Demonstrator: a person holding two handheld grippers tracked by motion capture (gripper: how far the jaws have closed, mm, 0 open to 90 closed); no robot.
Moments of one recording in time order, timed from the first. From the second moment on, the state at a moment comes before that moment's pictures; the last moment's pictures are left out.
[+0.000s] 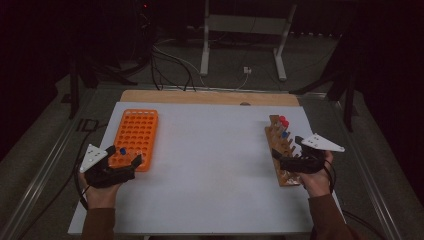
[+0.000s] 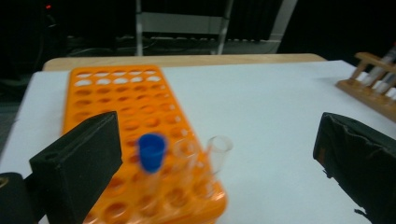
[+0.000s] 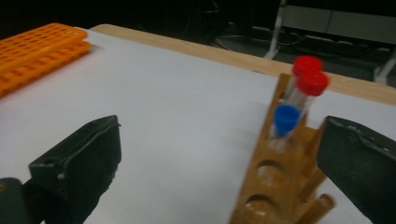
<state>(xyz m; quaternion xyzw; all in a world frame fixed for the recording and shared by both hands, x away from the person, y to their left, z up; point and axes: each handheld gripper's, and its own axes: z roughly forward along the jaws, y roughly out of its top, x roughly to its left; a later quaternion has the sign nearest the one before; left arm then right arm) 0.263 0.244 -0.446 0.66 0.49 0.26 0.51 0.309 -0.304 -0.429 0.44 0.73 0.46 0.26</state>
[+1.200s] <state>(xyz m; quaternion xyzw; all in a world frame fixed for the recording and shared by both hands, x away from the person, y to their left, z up) 0.261 0.187 -0.461 0.70 0.44 0.24 0.51 0.364 -0.309 -0.449 0.47 0.75 0.38 0.27</state>
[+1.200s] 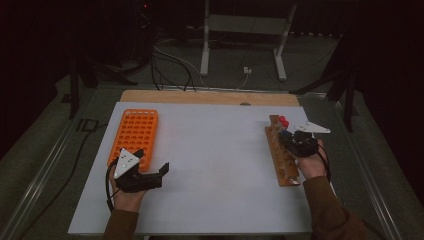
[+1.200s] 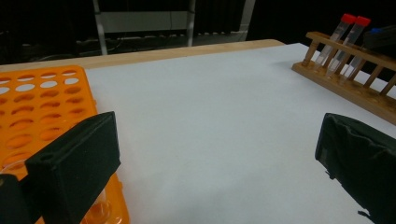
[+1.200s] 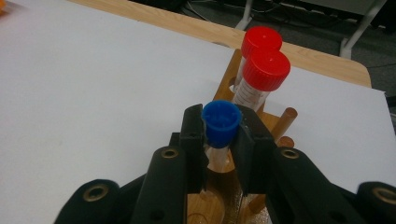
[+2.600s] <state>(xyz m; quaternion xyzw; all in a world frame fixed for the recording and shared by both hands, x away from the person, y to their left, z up) 0.261 0.186 -0.468 0.71 0.45 0.23 0.50 0.334 -0.312 -0.391 0.45 0.70 0.46 0.30</state>
